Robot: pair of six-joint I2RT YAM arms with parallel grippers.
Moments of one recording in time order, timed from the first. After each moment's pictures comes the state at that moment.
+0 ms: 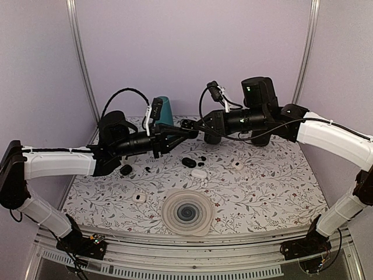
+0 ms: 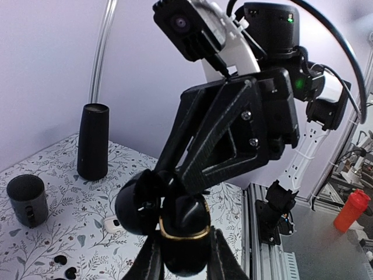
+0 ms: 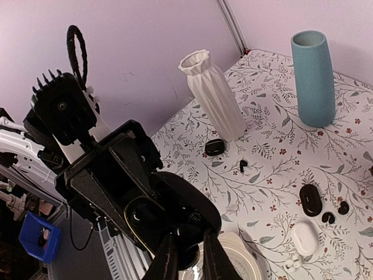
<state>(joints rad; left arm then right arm) -0.77 1.44 0.86 0.67 0.56 -0.31 0.84 1.51 1.42 -0.28 -0.36 0.39</state>
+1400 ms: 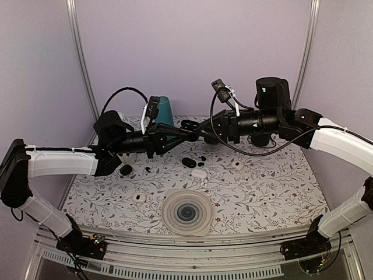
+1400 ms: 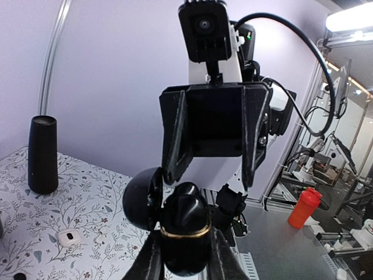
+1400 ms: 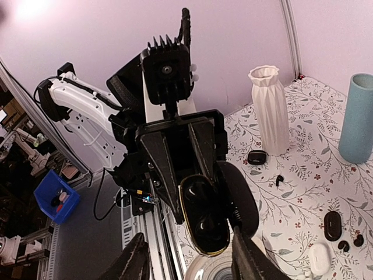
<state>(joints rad) -0.74 1.47 0.85 0.85 0.77 -0.46 0.85 1.39 1.33 -0.22 -0.56 0.24</state>
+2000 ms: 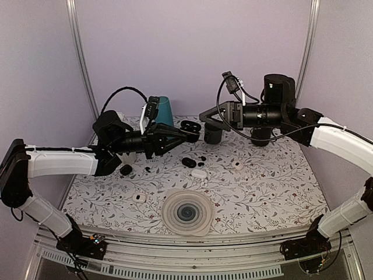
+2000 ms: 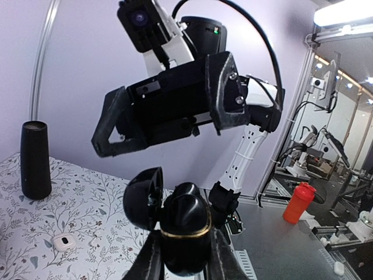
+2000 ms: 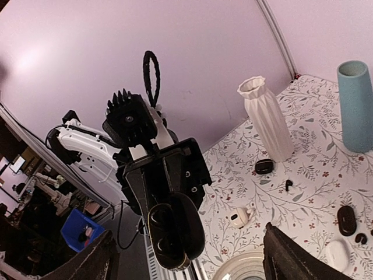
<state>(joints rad) -0.74 1.47 0.85 0.88 0.81 -0.46 0.77 1.38 1.30 -0.10 -0.59 0.46</state>
